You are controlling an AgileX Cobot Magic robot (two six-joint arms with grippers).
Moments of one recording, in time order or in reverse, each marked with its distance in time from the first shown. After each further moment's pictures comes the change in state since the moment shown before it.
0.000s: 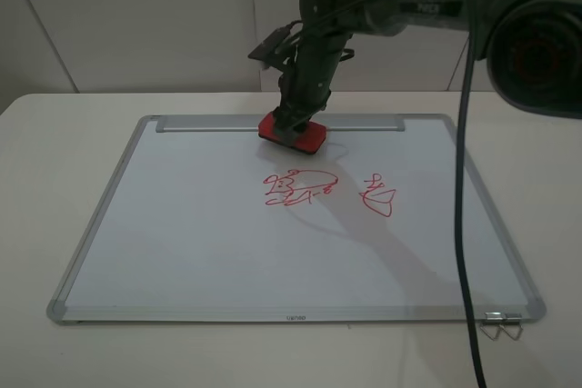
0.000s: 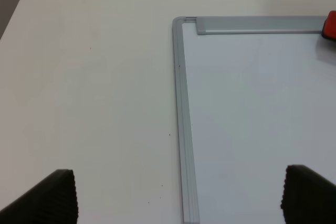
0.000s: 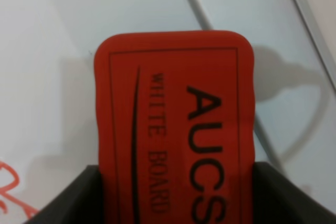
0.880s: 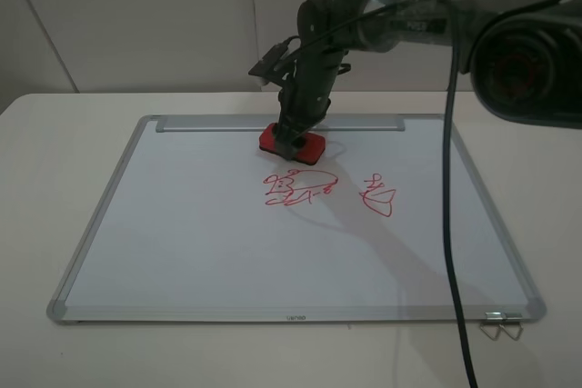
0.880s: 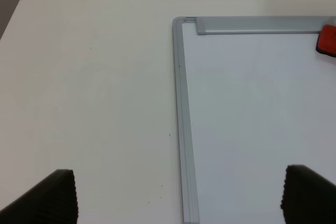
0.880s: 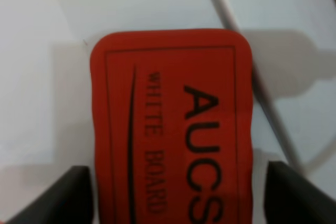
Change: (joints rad) left arm 0.000 0.000 0.000 0.000 0.000 0.000; right arm -0.001 0.060 -0.001 0.000 -0.035 -0.058
